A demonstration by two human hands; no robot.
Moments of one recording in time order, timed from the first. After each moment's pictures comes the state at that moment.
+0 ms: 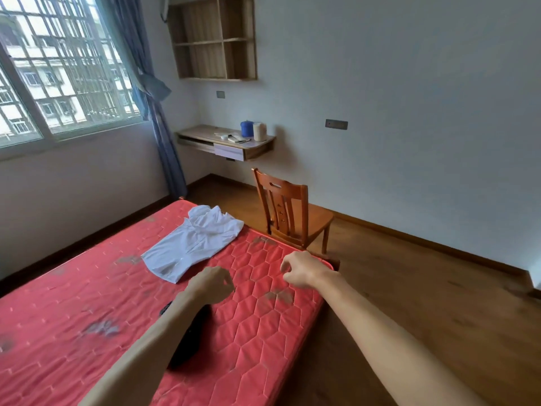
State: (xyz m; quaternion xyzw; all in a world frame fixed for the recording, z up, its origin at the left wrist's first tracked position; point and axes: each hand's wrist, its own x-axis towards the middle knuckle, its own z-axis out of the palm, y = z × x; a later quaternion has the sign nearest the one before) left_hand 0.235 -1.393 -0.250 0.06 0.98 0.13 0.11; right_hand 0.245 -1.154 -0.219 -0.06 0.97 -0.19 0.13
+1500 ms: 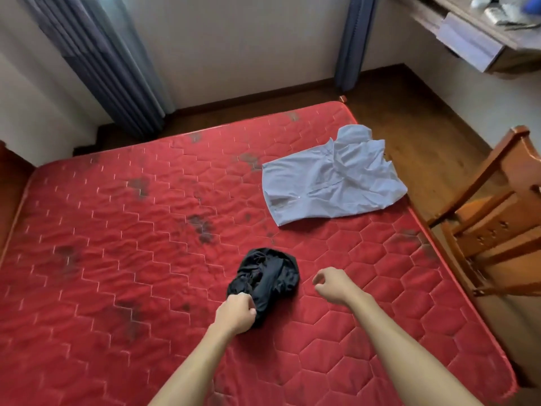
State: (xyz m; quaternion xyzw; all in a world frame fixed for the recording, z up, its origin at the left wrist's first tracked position) left_hand 0.019 -1.581 -0.498 -0.38 0.84 0.27 0.28; right_hand -0.176 -1.415 -0.485 -0.26 0.86 -0.12 0.42
